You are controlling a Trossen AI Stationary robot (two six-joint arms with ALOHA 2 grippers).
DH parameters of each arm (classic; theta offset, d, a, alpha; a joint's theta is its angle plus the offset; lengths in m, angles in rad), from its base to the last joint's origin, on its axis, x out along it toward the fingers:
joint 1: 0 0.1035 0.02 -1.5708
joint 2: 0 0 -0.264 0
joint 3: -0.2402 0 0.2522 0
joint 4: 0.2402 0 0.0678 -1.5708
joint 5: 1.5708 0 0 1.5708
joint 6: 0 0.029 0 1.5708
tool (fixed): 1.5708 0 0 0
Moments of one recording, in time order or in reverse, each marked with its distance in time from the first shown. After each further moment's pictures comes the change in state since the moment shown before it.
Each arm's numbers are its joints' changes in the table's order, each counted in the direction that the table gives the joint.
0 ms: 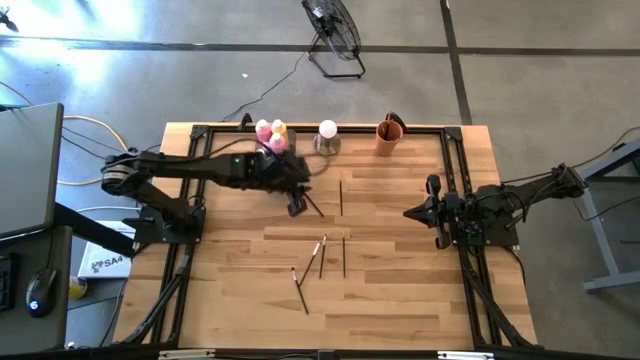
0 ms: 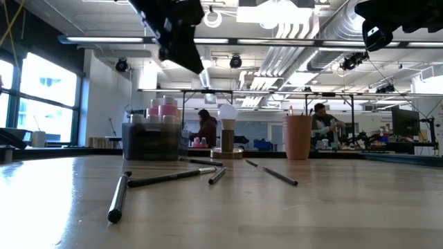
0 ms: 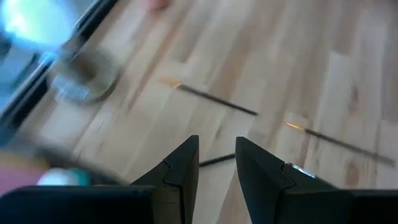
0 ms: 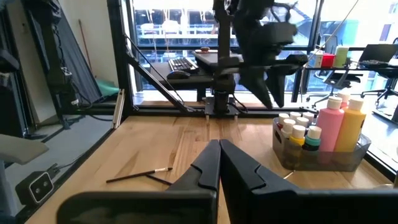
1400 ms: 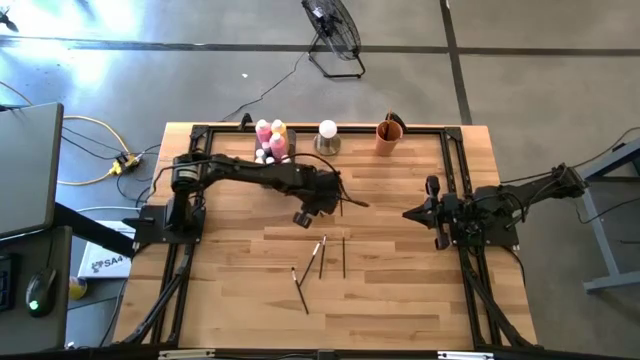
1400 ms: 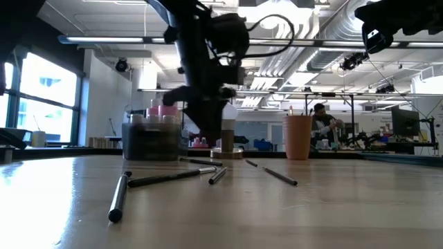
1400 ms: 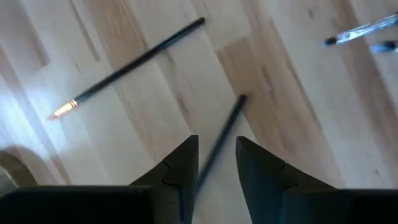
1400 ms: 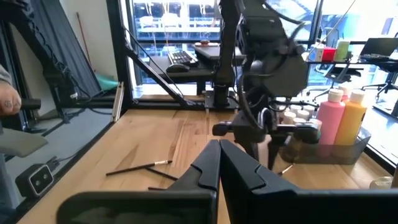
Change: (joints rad) left arm -0.002 0.525 -0.279 0.183 0.110 0.821; right arm 0.000 0.005 0.000 0.025 0.000 0.006
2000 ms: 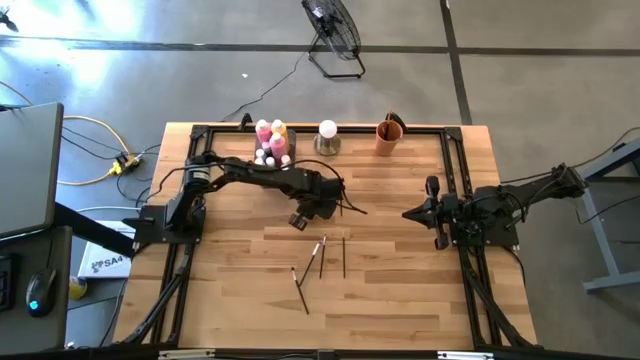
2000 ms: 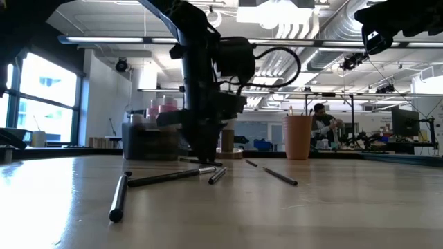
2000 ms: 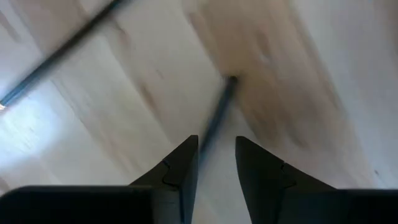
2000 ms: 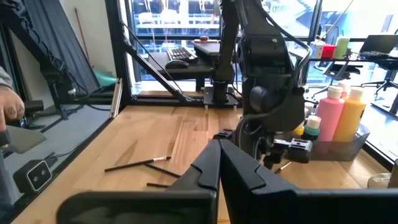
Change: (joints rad) left arm 0.000 0.119 -0.050 0.079 -0.012 0.064; right arm 0.000 0.004 0.000 0.013 0.003 0.002
